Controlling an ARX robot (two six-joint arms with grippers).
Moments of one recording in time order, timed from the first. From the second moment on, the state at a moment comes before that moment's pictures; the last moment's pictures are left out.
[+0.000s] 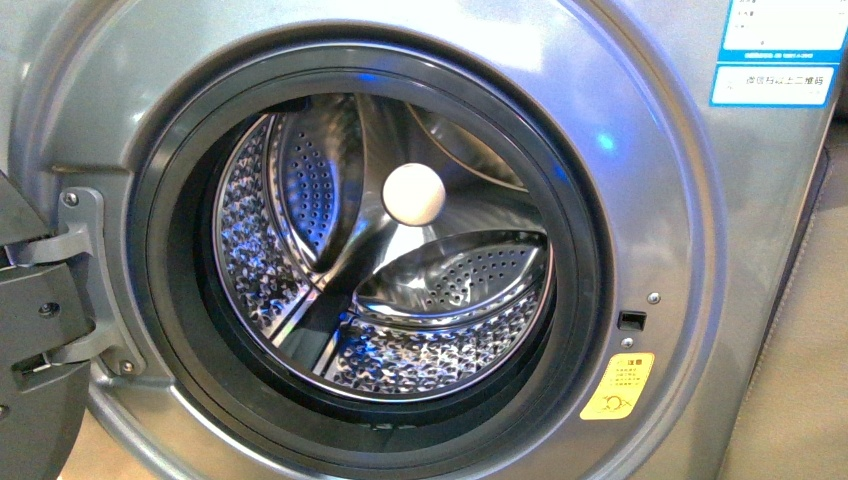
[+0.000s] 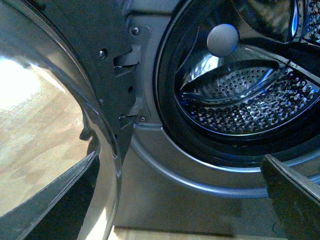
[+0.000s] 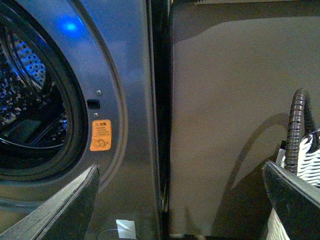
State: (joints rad) left arm 0.00 0.00 0.01 0.00 0.00 0.00; right arm 0.00 0.00 0.01 0.00 0.00 0.00
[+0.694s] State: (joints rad) left arm 0.00 0.00 0.01 0.00 0.00 0.00; right arm 0.00 0.00 0.01 0.00 0.00 0.00
